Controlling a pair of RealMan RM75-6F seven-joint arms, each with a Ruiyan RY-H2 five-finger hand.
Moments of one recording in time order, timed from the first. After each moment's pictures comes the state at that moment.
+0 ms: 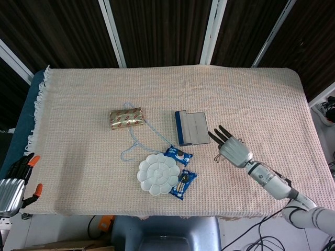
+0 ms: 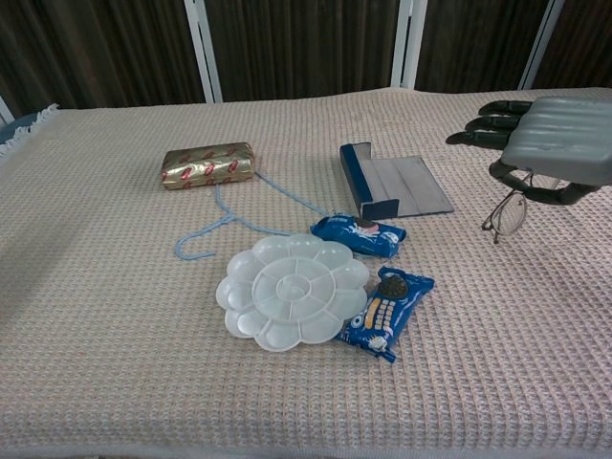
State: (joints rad) left arm -0.11 -1.10 0.00 -1.56 1.57 1.48 -0.09; right arm 0.68 -1.35 0.02 -1.19 -1.66 0.95 -0.55
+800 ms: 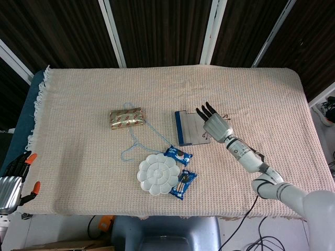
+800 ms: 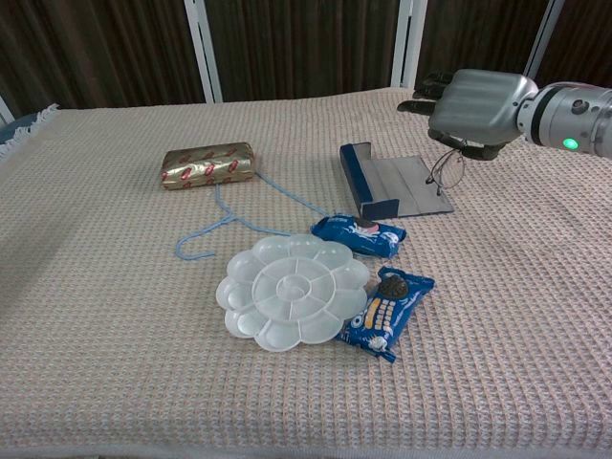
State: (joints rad) left arm -0.12 -1.09 -0.02 -1.55 1.54 1.45 -0.12; right arm 0.88 -1.57 0.14 -0.89 -1.50 0.77 -0.68
